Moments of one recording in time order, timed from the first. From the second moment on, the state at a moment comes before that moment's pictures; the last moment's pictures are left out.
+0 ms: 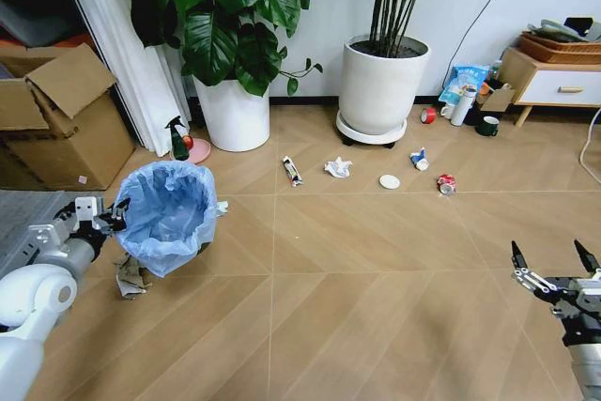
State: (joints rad) left arm 1.25 -0.80 -0.69 -1.80 -0.81 0.34 -0.06; right arm -1.78 1.15 1.01 1.88 0.39 0.45 -0.09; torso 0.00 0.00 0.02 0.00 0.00
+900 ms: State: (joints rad) left arm 1.27 -0.81 -0.70 -1.83 -0.81 0.34 -0.06; right arm -1.79 1.14 1.02 1.88 0.38 0.47 -0.11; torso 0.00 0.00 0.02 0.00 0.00
